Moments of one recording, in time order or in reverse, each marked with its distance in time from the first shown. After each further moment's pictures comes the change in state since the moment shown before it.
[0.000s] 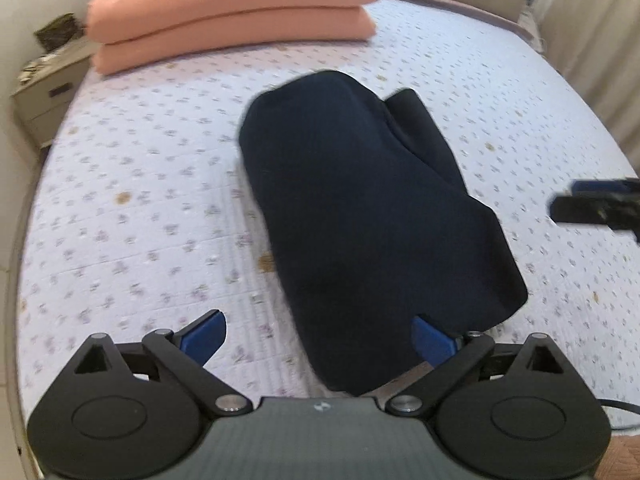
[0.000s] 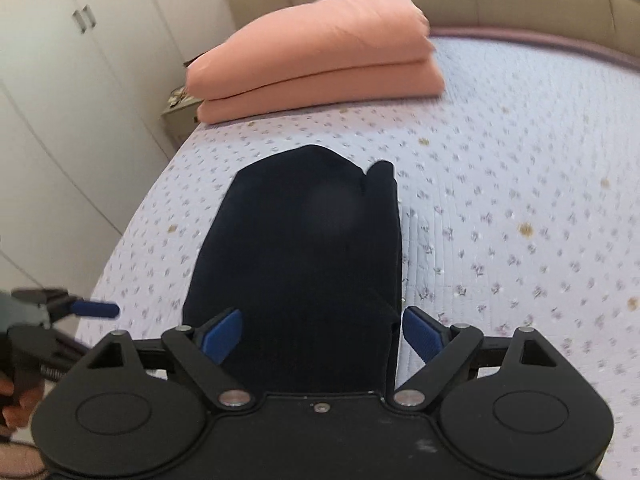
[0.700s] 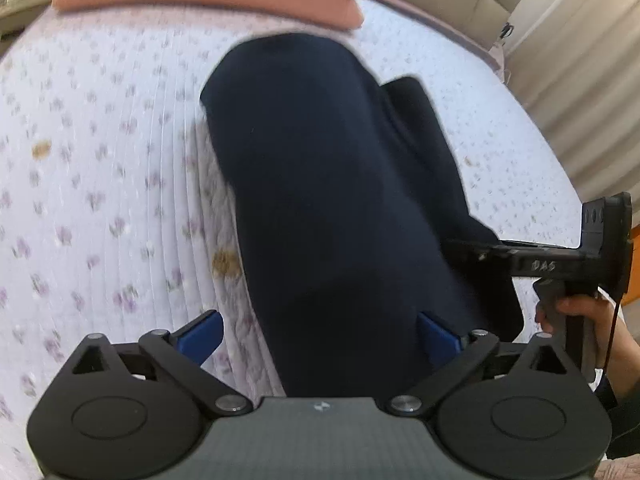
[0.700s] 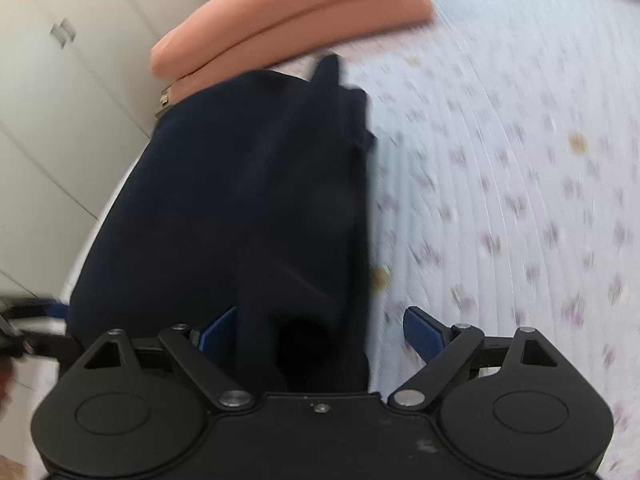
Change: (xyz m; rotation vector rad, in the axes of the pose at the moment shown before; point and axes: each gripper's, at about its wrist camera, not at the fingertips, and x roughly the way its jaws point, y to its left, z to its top) left arm 0.103 0.044 -0.004 -0.099 0.022 -0.318; right arm 0.156 -0.105 -0.040 0.154 0.018 0.157
